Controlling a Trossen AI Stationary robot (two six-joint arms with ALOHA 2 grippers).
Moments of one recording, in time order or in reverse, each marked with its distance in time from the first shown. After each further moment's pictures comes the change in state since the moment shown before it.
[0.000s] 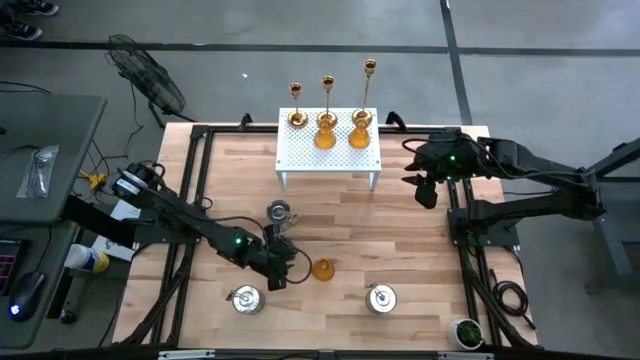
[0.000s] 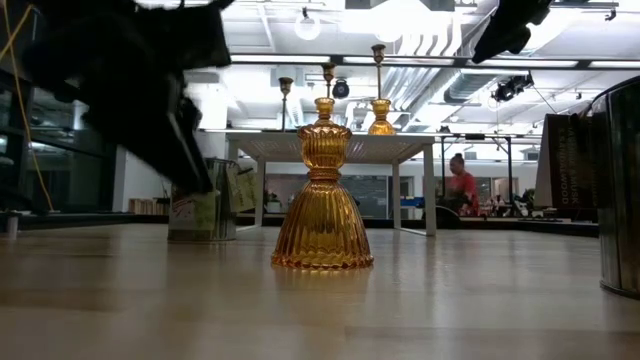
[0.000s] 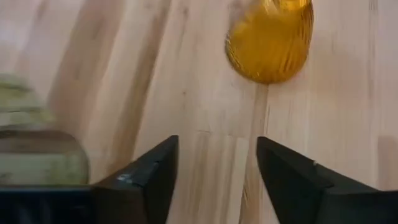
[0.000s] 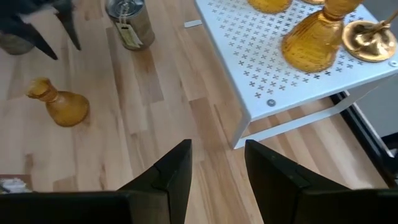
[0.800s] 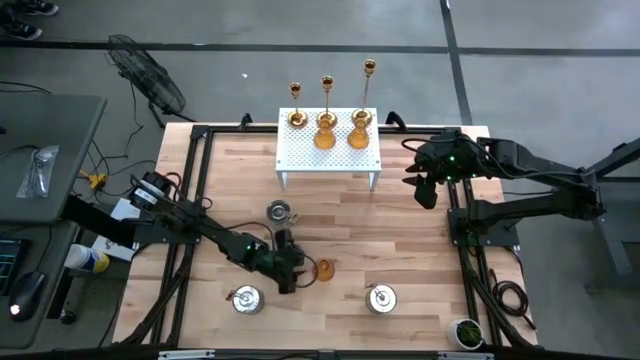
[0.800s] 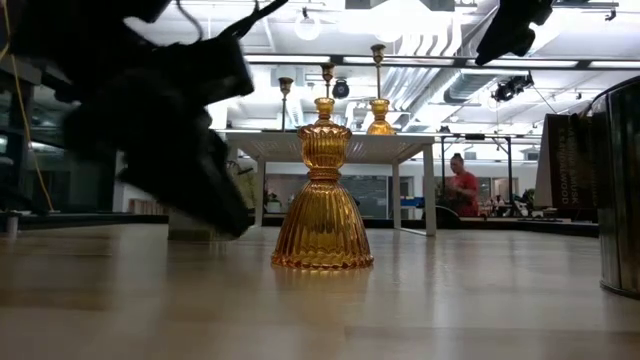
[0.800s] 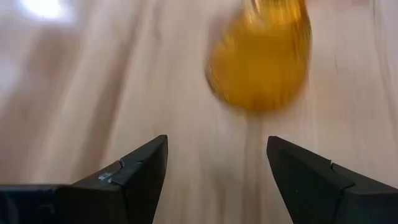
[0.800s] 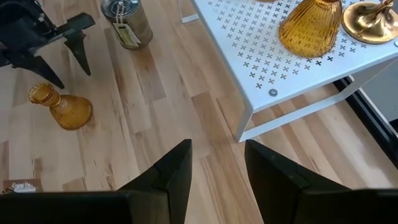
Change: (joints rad) left arm 0.009 0.153 -0.045 0.329 -0.033 0.095; right arm 0.000 0.000 0.000 -0.018 -0.004 0.070
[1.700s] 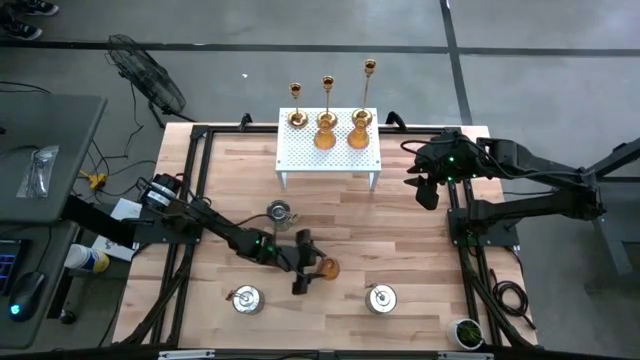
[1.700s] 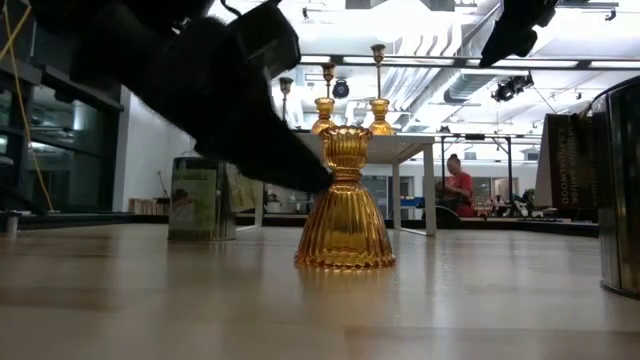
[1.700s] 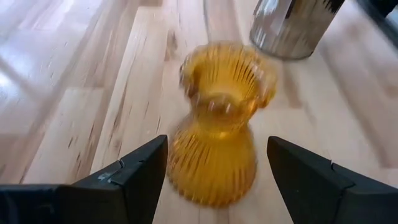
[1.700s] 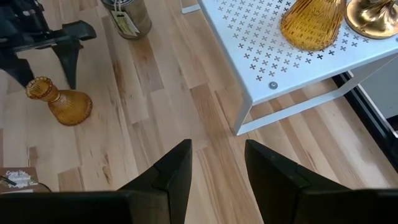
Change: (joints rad) left arm 0.078 0.080 0.002 0.414 0.154 0.189; right arm 0.000 0.000 0.000 -0.029 0.000 -0.027
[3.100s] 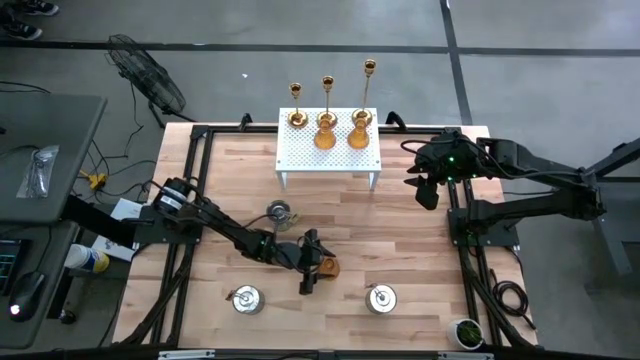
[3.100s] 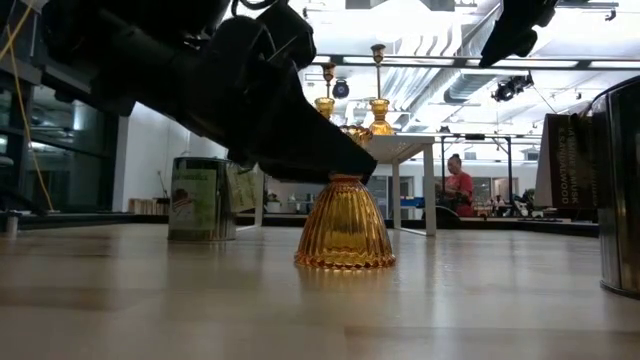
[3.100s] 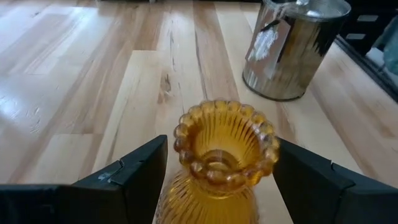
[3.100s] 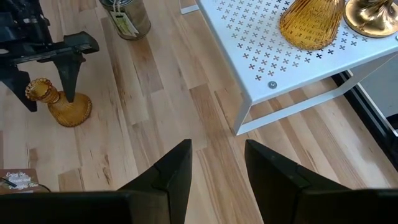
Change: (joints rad) left arm 0.026 0.092 0.002 0.251 0.022 0.057; right arm 0.000 0.000 0.000 0.000 0.002 0.008
